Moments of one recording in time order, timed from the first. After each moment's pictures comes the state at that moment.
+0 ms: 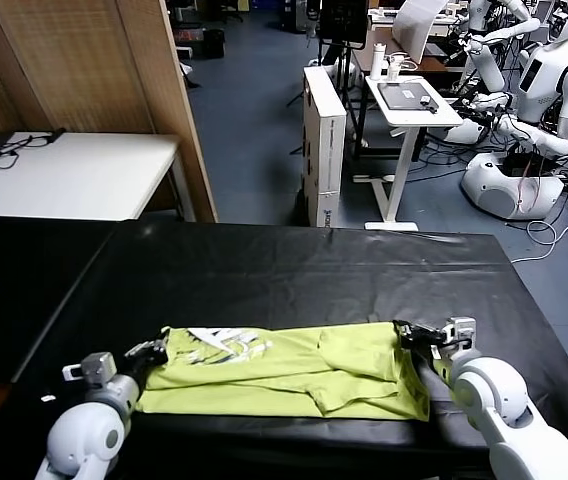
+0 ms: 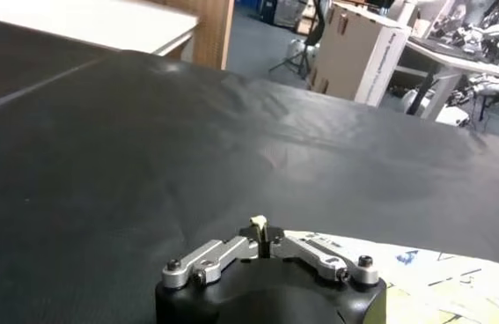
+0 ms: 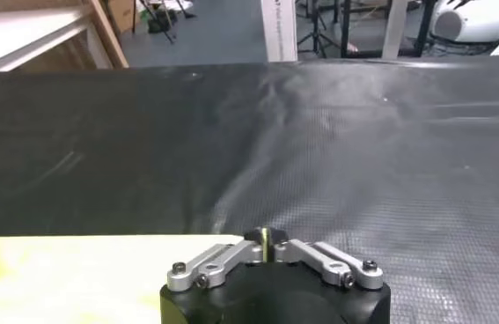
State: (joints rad) left arm 1.38 -1.21 -0.61 -1.95 -0.62 0.53 -0.14; right arm -1.19 1.01 0.42 1.87 0.75 -0.63 0.18
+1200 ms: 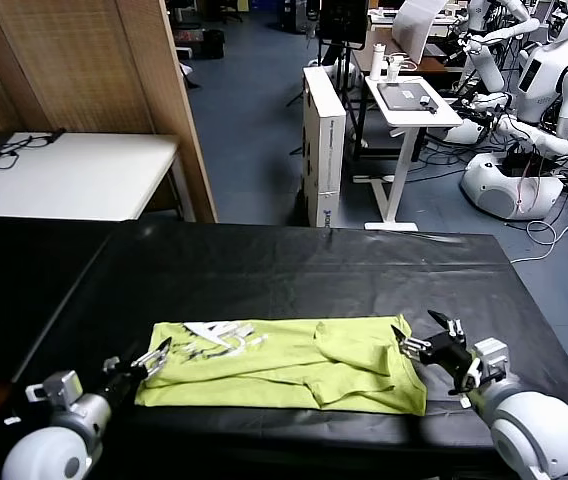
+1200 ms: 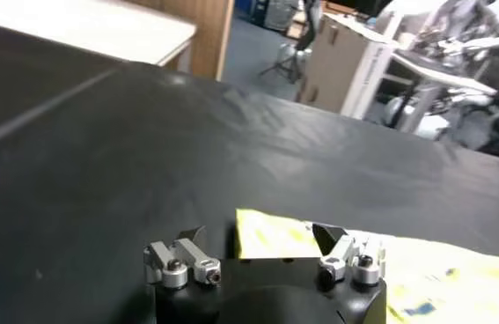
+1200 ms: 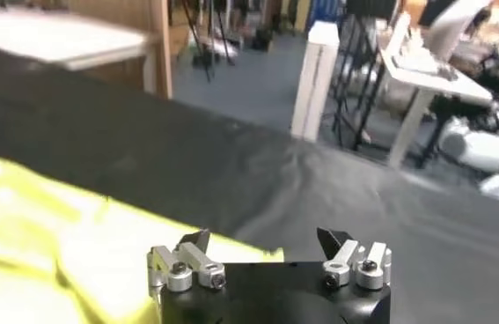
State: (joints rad) left arm 1.57 -1.18 -0.72 -2.08 -0.78 0.51 -0.08; right arm -1.53 0.87 0.63 2.24 0.63 -0.56 0.06
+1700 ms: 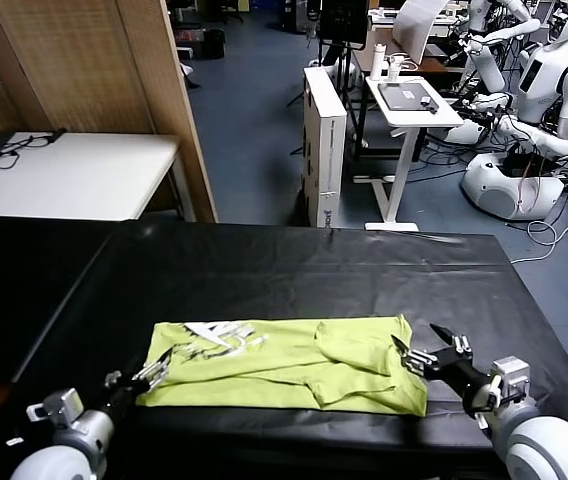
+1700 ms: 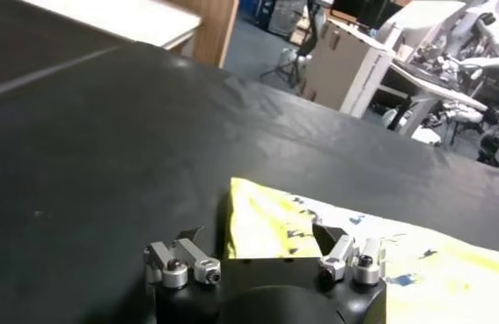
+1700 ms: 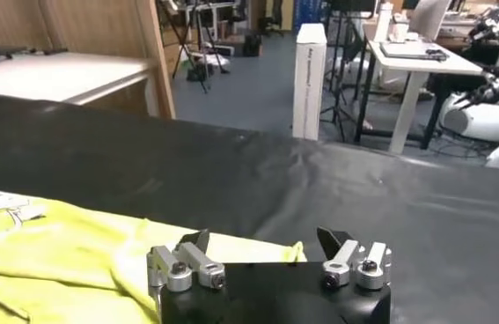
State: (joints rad) left arm 1.64 -1.24 -0.71 -2.09 -0.73 0.48 -0.05; right arm -1.59 0.90 0.68 2.28 0.70 -0.56 0.07
